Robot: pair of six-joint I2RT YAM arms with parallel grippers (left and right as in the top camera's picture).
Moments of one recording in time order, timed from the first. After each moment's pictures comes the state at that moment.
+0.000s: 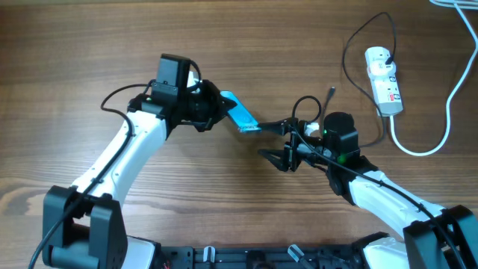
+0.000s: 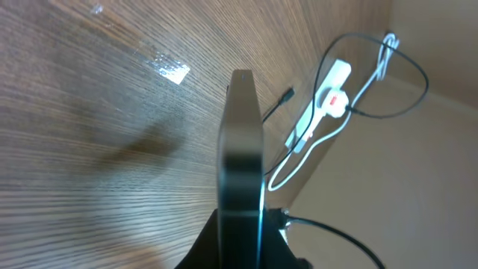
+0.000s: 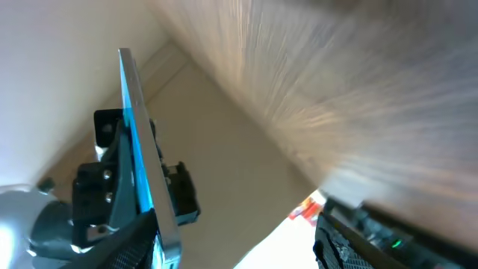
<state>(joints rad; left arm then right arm) -0.25 1.59 1.07 -0.44 0.67 -1.14 0.35 1.41 0.43 0.49 -0.80 1.83</state>
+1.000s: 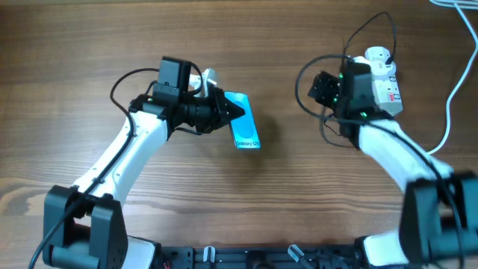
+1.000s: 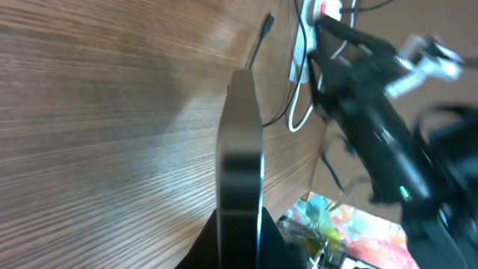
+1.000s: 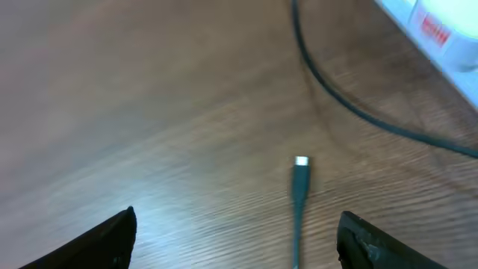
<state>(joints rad) -0.28 1.59 1.07 -0.48 0.81 -0.75 0.15 1.66 0.88 -0.01 0.11 0.54</state>
